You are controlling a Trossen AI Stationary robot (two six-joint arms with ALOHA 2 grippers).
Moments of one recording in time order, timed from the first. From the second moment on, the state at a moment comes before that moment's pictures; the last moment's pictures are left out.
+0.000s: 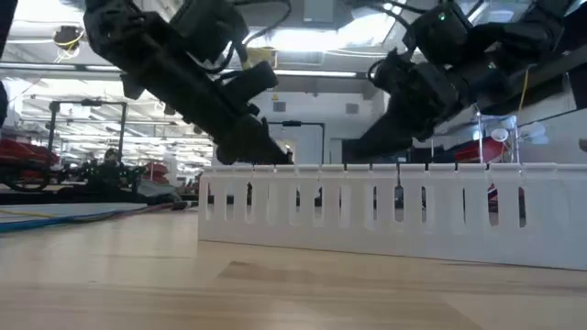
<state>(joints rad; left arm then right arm) -0.08 1.73 0.71 0.46 -0.44 0.12 -0.07 1.48 0.53 0.40 -0.12 0.12</state>
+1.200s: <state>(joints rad) 0.21 1.59 0.92 -0.76 -0.37 -0.41 -0.07 1.54 0.53 0.38 -0.10 0.07</state>
